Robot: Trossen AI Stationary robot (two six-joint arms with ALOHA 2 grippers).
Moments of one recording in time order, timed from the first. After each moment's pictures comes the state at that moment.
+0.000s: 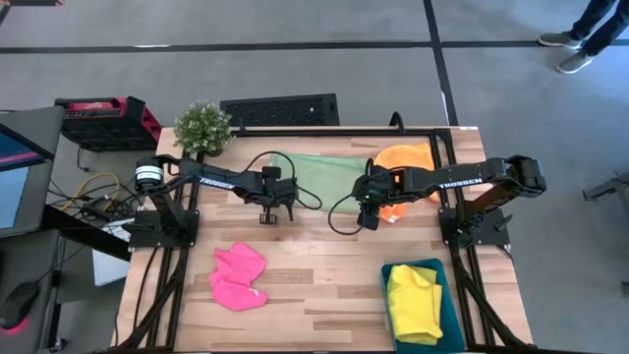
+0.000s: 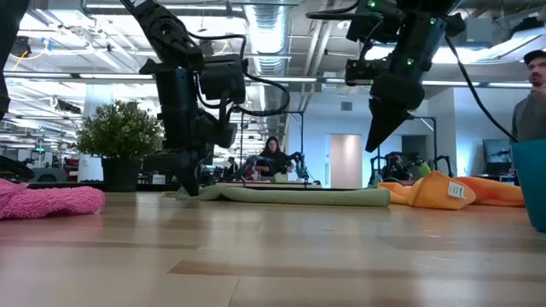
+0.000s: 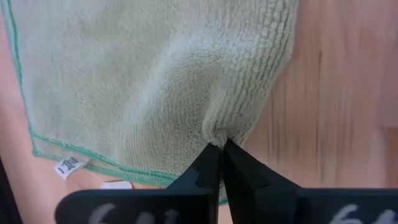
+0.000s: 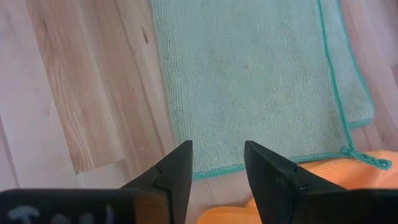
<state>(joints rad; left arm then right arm) 0.18 1.76 0.96 -0.54 -0.34 0.29 -0.06 1.46 0.93 -0.62 0.21 0.12</state>
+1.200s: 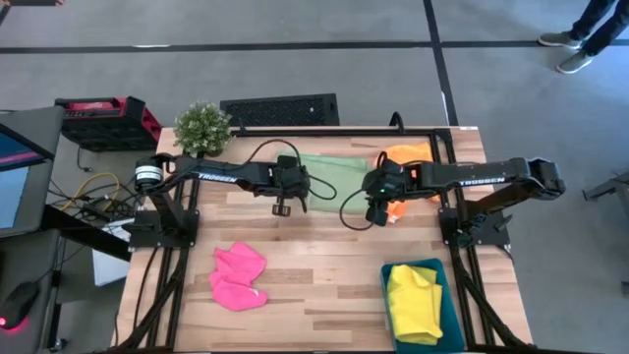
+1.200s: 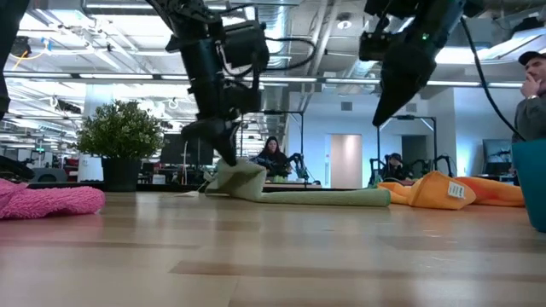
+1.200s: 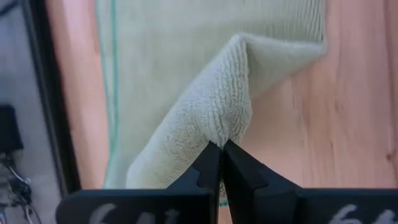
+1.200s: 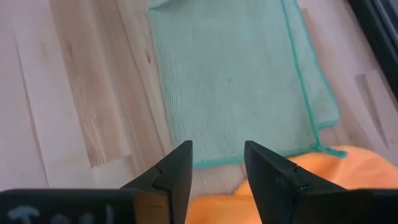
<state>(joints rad) 0.18 1.75 1.16 -0.56 -0.34 0.43 -0.06 1.30 0.93 -0.69 0.21 0.12</state>
